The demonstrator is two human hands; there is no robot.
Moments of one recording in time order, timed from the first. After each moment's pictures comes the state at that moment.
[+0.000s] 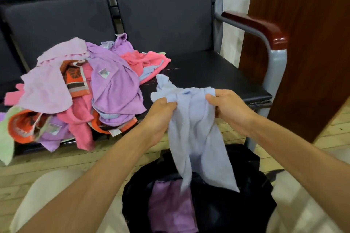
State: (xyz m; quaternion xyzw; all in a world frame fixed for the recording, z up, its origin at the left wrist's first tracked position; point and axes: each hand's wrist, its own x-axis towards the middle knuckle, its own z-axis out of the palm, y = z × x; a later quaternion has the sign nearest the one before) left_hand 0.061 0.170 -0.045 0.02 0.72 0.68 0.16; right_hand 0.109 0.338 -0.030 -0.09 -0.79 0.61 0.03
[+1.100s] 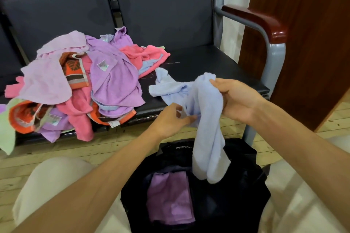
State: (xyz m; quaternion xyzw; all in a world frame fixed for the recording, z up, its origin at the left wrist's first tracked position) left_hand 0.085 0.178 -0.060 0.14 0.89 0.40 0.14; right_hand 0.125 0.350 -0.013 -0.11 -0.56 0.82 -0.07
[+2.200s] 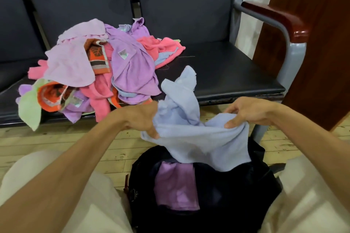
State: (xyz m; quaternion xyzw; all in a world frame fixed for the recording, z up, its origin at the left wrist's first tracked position) left_hand 0.074 0.067 -0.041 0.22 0.91 0.23 0.26; right_hand 0.115 0.367 -0.043 -0.03 -0.90 0.35 -0.27
